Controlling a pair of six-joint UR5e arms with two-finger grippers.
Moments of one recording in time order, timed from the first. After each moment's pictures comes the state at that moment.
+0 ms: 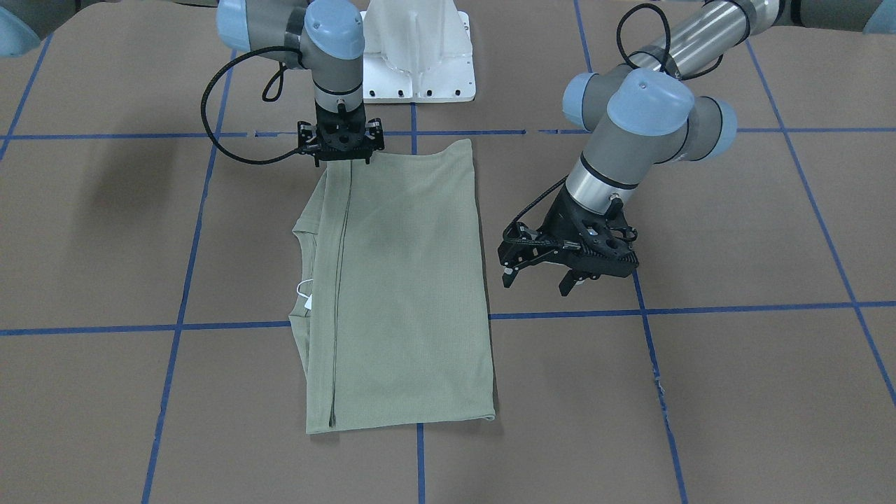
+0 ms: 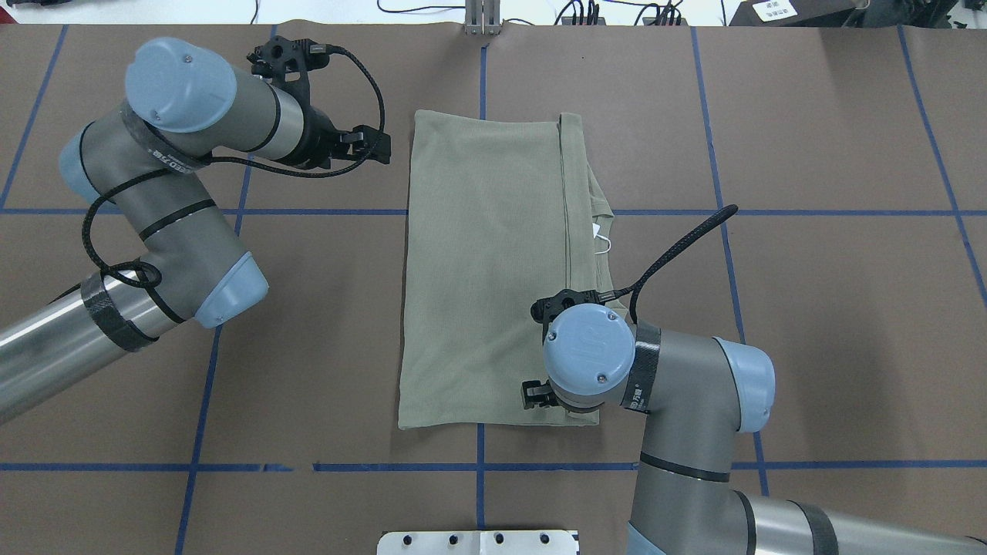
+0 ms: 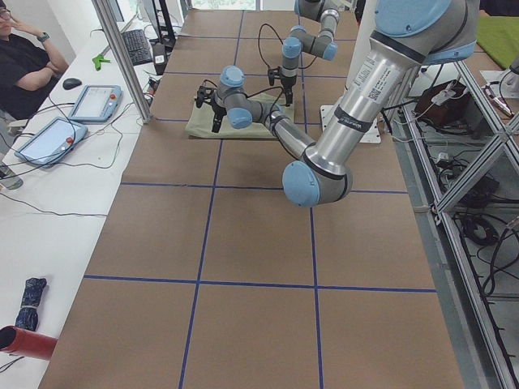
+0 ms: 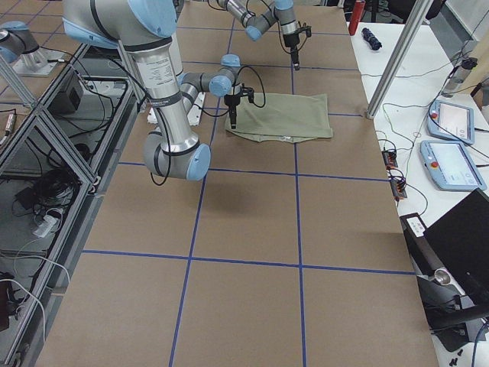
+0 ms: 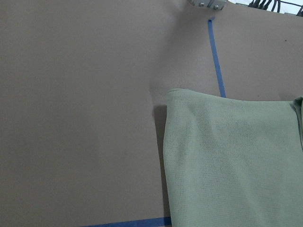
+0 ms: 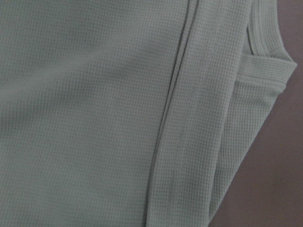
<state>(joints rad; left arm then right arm) -0.78 -2.16 -1.56 -2.10 -1.91 -1.14 0.31 -1.05 1.85 -1.75 1.75 1.19</state>
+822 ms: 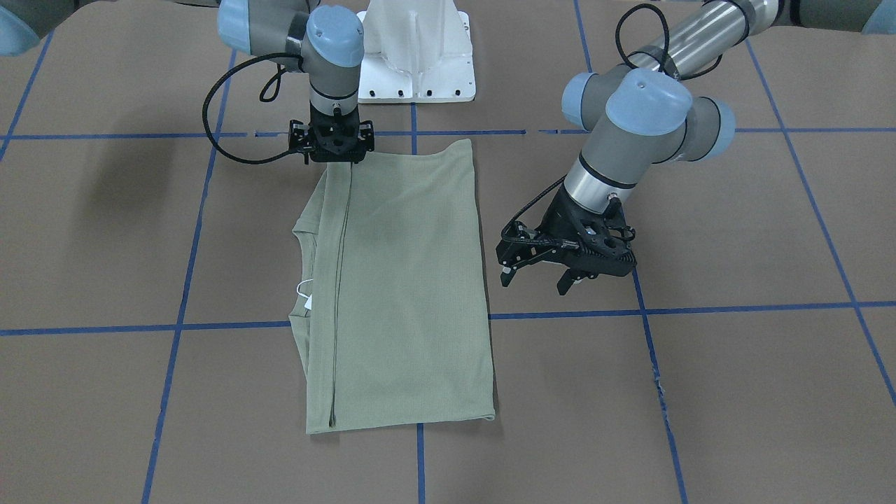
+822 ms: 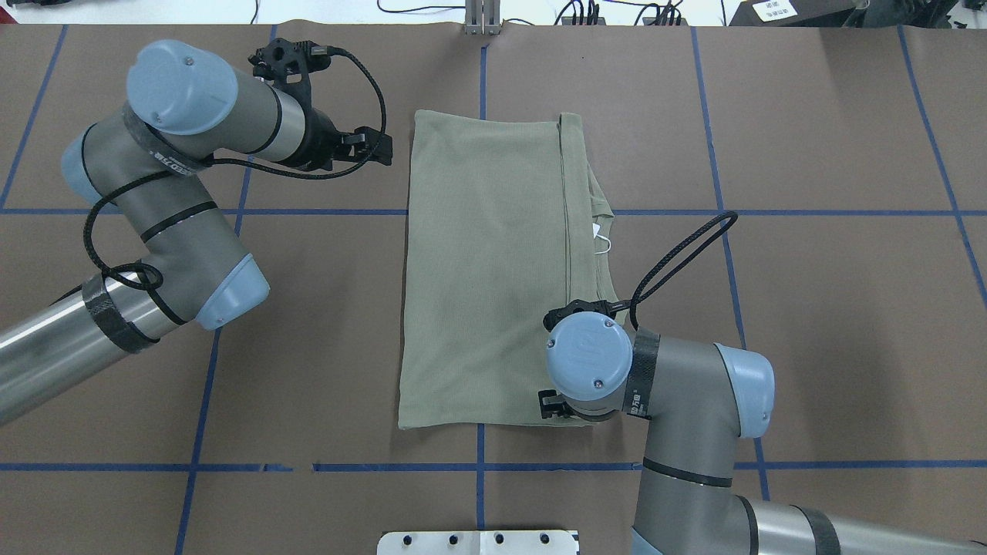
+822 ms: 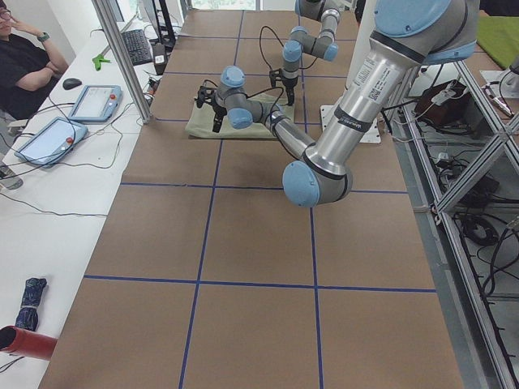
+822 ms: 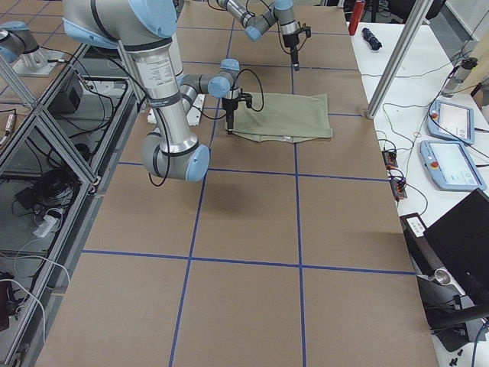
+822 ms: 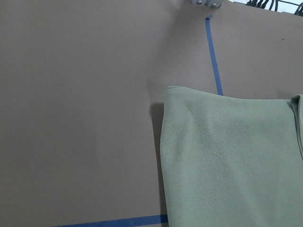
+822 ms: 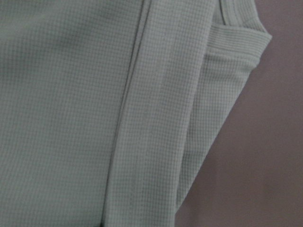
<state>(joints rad) -0.78 -2.16 -1.56 -2.11 -1.91 -1.14 0.30 -1.06 1.84 -1.83 1.75 1.19</state>
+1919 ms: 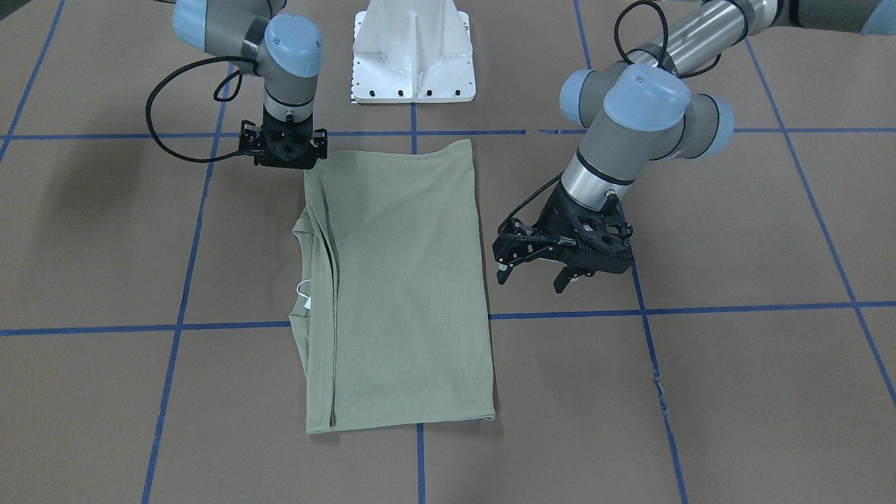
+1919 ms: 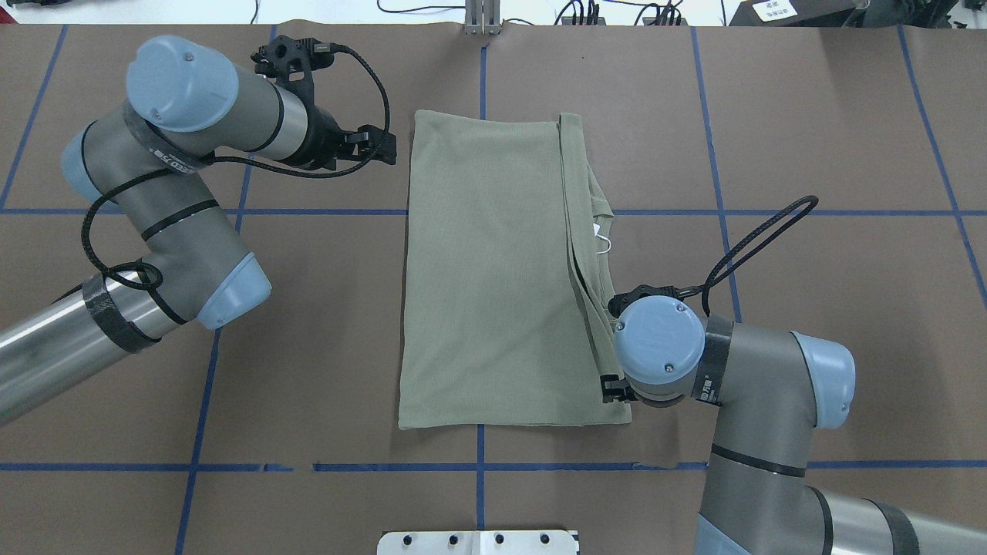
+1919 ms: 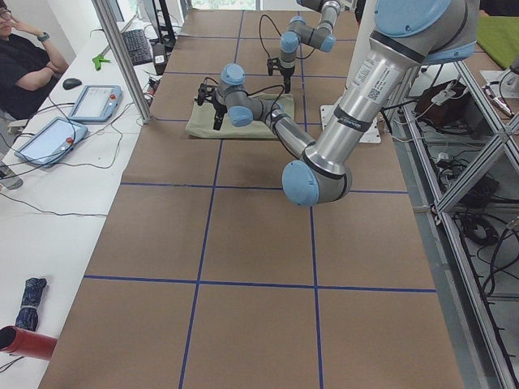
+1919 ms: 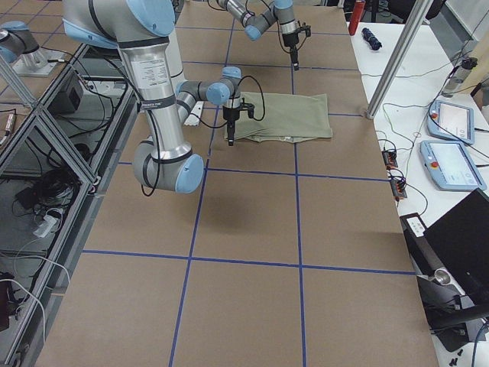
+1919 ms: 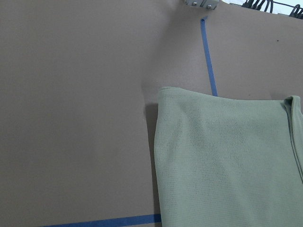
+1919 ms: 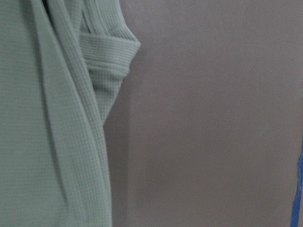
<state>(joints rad) -0.78 -2.17 -1.57 -2.10 -1.92 -1.15 0.36 -1.18 1.95 -1.87 1.74 1.18</state>
